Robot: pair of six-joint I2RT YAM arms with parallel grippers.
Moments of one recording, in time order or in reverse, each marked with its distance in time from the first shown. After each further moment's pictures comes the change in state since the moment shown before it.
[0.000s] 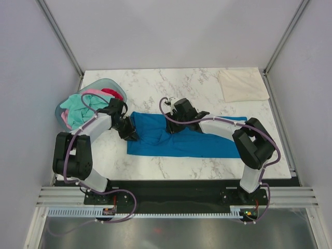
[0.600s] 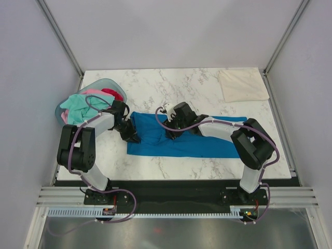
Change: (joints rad) left arm 0.000 0.098 -0.028 0.051 0.016 0.005; right arm 0.018 0.000 -0.069 0.036 -0.106 -0.268
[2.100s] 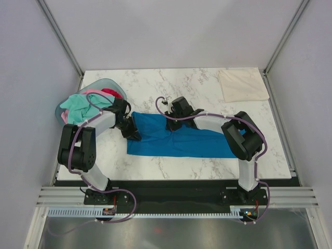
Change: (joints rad) left arm -0.013 0.030 0.034 0.009 -0.027 0.000; right arm -0.050 0.158 0.143 0.008 0.030 0.171
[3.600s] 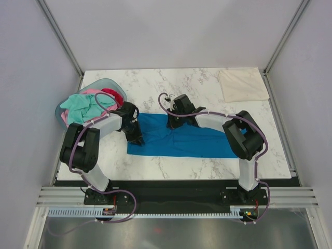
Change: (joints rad) left arm -0.113 -0.008 -0.030 0.011 -0.097 -0.003; right arm -0.026 0.000 0.015 -0.015 -0.003 0.070
